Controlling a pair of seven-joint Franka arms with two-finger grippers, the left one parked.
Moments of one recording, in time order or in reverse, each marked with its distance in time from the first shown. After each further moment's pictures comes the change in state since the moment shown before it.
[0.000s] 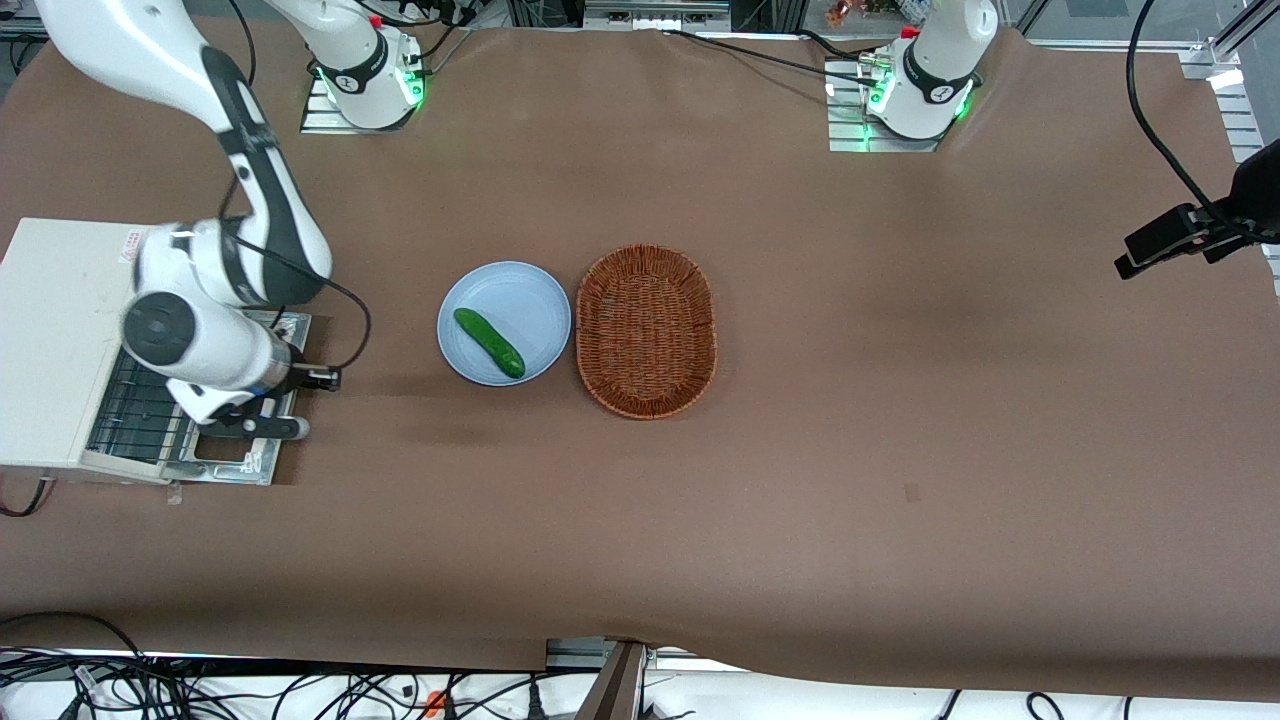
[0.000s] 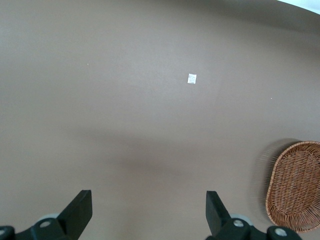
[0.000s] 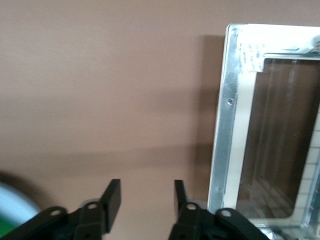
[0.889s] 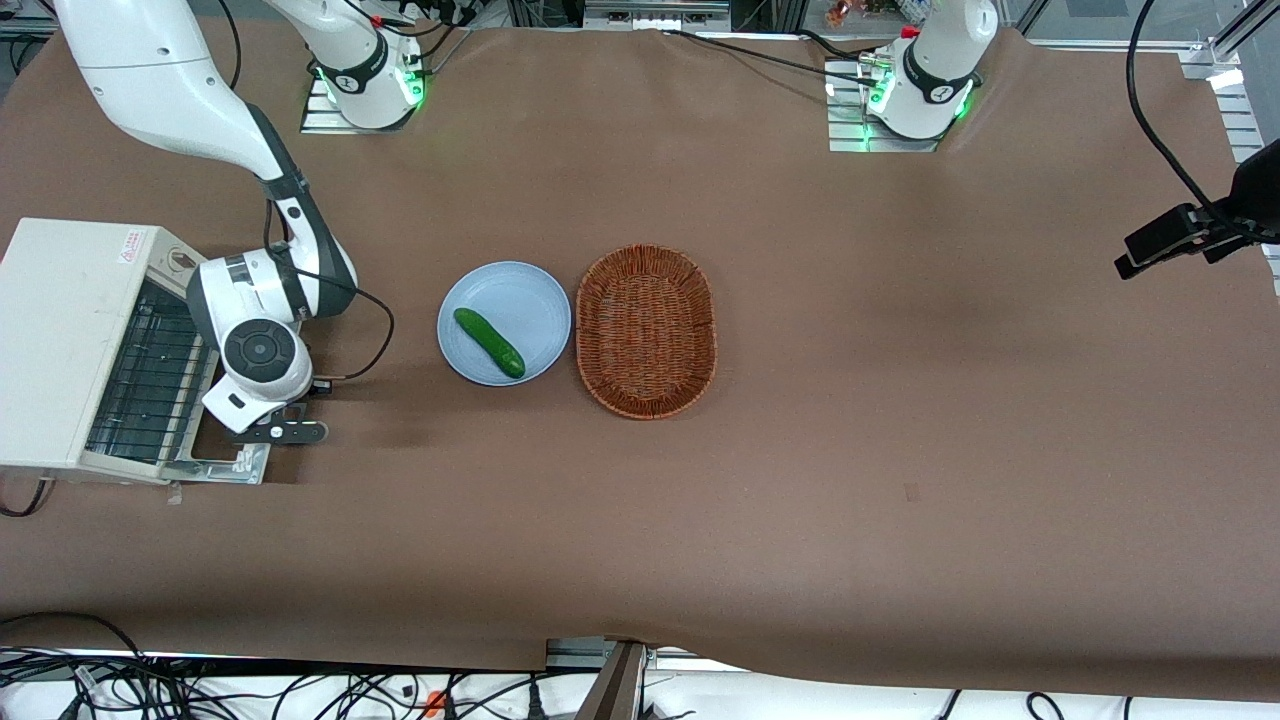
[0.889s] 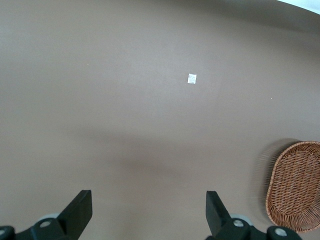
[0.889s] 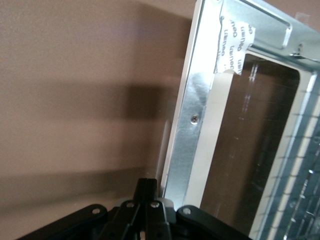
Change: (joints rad) arm 0.020 0.202 -0.034 -0.046 -0.456 0.146 0.194
